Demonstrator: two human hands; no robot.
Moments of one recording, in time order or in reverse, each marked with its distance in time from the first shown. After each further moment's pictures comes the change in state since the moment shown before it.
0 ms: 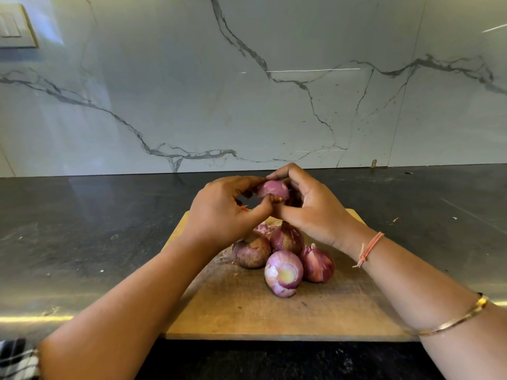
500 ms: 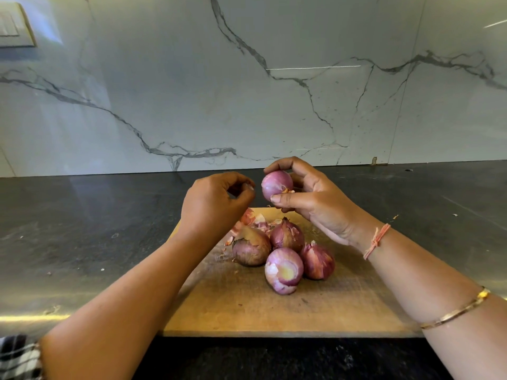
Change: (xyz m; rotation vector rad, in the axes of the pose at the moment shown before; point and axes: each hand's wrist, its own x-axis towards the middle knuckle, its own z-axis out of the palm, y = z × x) left_hand 0.005 -0.009 0.000 0.045 0.107 -0.133; right_hand 0.002 -0.004 -0.006 0.390 -0.098 0.079
